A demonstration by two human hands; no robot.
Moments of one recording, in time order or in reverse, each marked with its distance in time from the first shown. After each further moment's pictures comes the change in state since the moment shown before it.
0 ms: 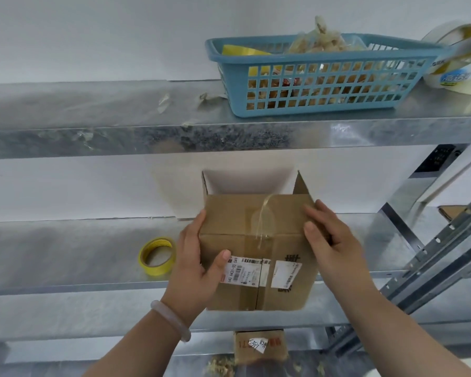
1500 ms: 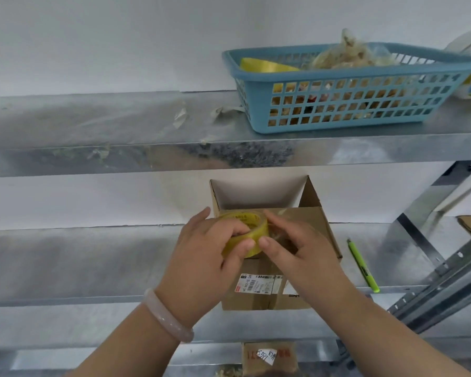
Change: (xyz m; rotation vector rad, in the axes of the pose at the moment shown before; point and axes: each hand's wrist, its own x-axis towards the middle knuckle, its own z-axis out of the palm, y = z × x) left_hand 0.041 0.072 -0.036 0.476 -0.119 0.343; right_hand 0.012 -0.045 0.050 -0.141 -0.305 -0.185
